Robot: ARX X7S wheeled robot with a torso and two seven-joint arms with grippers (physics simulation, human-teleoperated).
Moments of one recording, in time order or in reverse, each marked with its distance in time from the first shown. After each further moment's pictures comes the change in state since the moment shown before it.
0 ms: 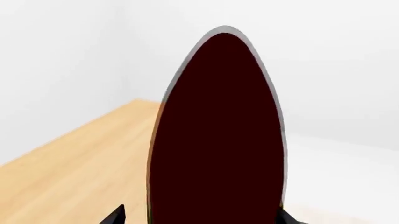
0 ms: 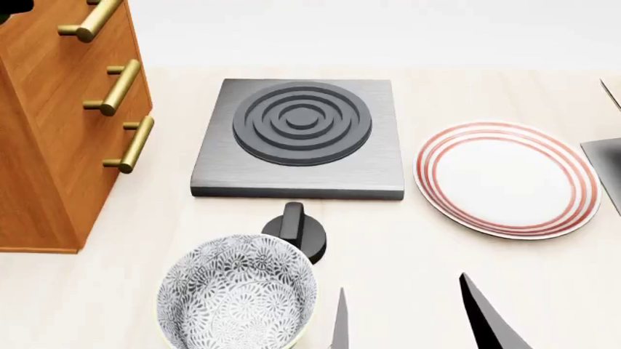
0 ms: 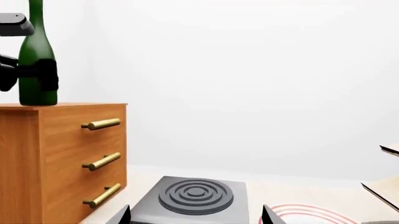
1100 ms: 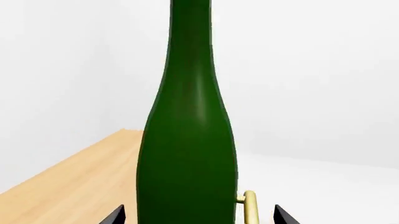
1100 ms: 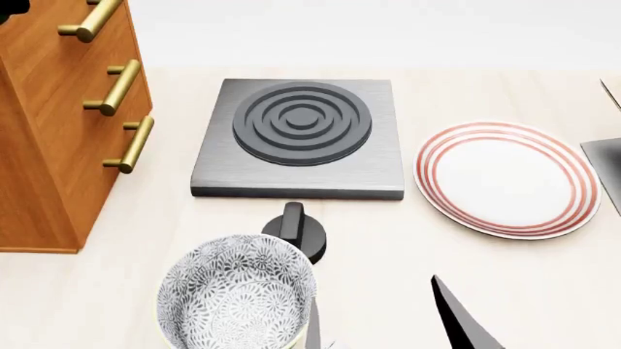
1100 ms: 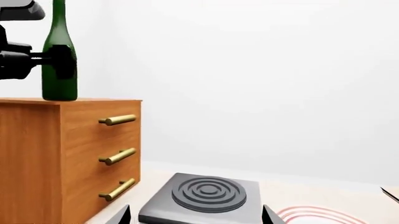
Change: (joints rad) left arm 0.284 -0.044 -0.039 0.667 -0.039 -0.255 0.030; right arm 0.038 -0.006 -0.059 -0.020 -0.009 0.041 -0.004
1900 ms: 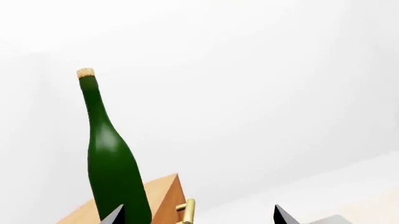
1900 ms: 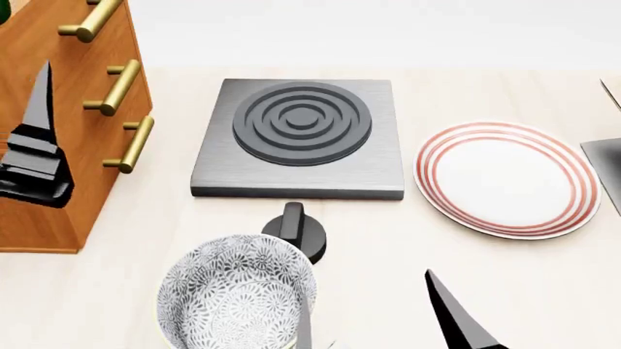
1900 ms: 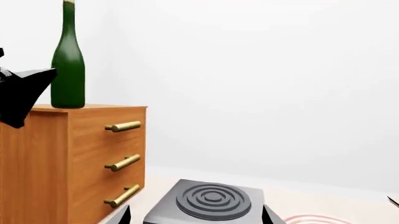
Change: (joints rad) left arm 0.680 -0.143 0.069 1.387 -0.092 -0.370 -0.099; right arm 0.027 0.005 -0.016 -0.033 0.006 0.019 0.015
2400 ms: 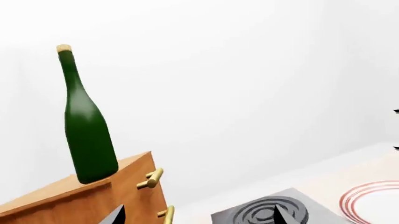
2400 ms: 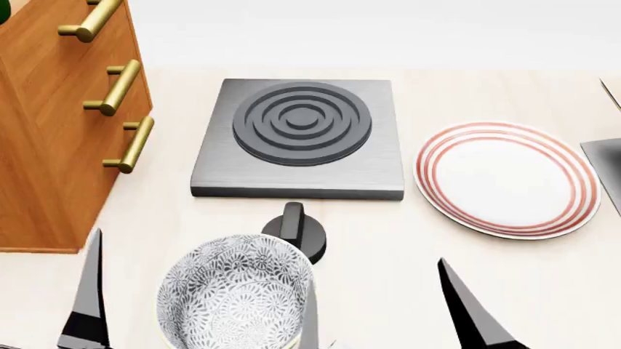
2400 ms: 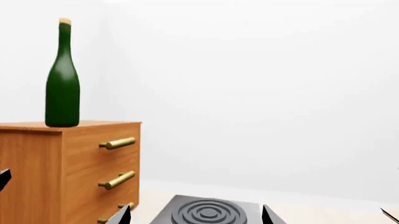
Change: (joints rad) left arm 0.489 -0.153 0.240 0.243 0.015 0.315 -0.357; right arm 0.015 -0.006 0.004 -0.029 -0.015 -0.008 0.035
